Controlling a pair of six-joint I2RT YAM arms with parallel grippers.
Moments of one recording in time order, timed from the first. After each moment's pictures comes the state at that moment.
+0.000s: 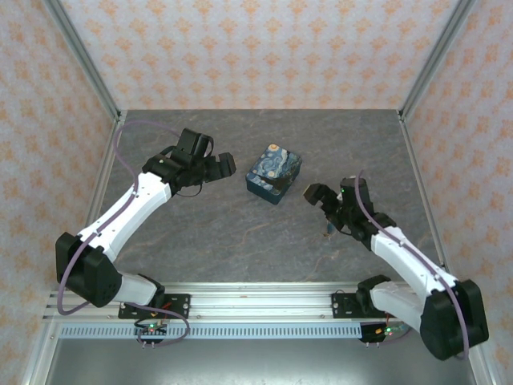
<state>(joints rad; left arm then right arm) -0.40 1.40 1.26 -0.75 -0.04 -0.66 0.32 1.00 0.56 -0.26 -0.20 0.95</state>
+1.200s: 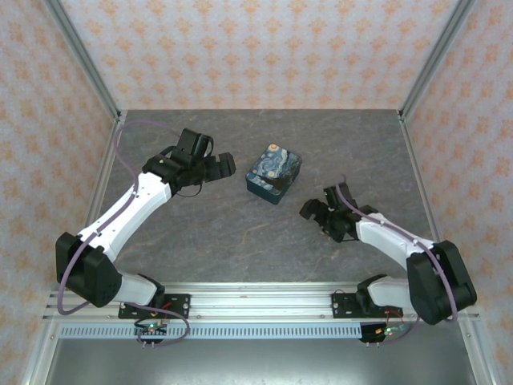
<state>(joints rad) -0.40 1.40 1.25 -0.74 -0.04 -0.65 0.44 1.26 0.60 -0.39 -0.12 0.95</state>
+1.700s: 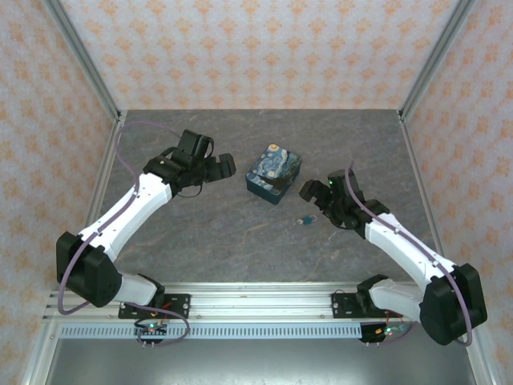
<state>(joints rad) -0.40 1.40 1.23 -0.72 -0.07 -0.65 0.40 1.10 0.70 -0.43 -0.04 0.93</state>
